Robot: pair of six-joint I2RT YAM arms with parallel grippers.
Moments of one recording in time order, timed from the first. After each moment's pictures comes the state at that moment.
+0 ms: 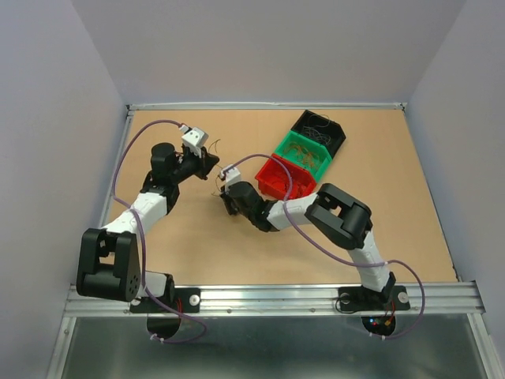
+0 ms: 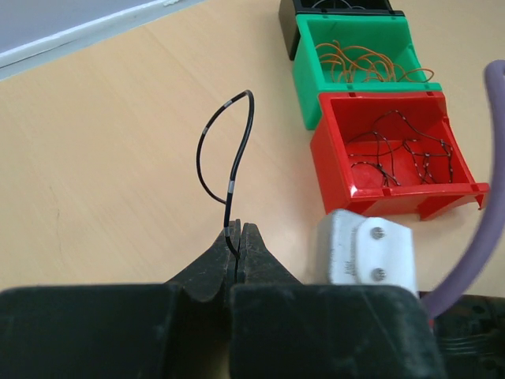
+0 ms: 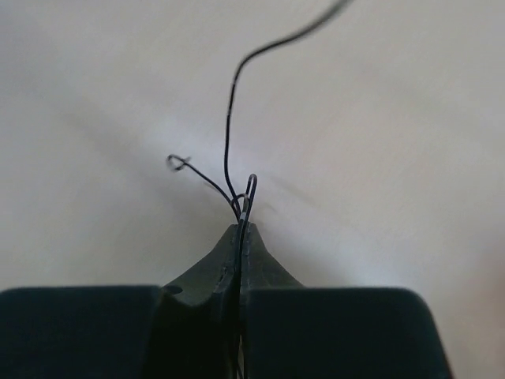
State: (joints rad) left arm -0.16 1.33 0.71 0.38 0.56 0.03; right arm 0.99 2.20 1.30 0.49 0.28 0.20
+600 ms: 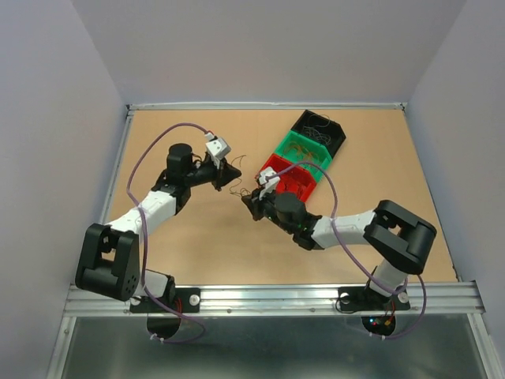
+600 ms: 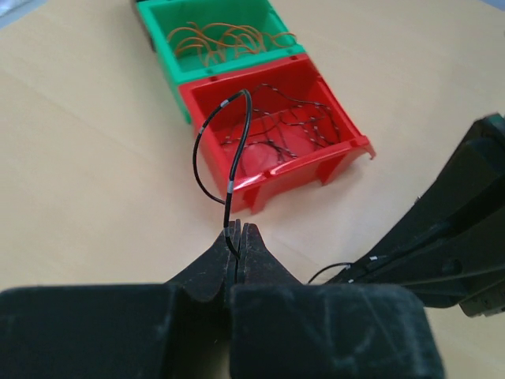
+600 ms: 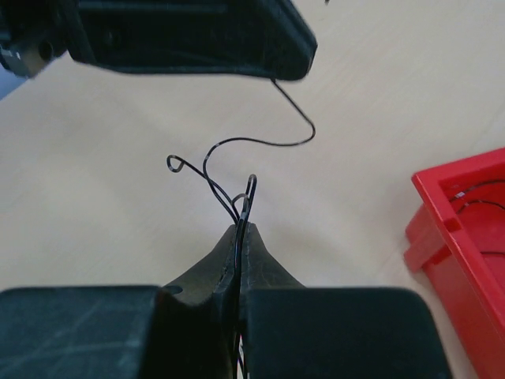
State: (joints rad) left arm -0.25 1.36 0.74 0.31 0.78 0.09; right arm 0.99 1.71 0.74 0.81 0.21 0.22
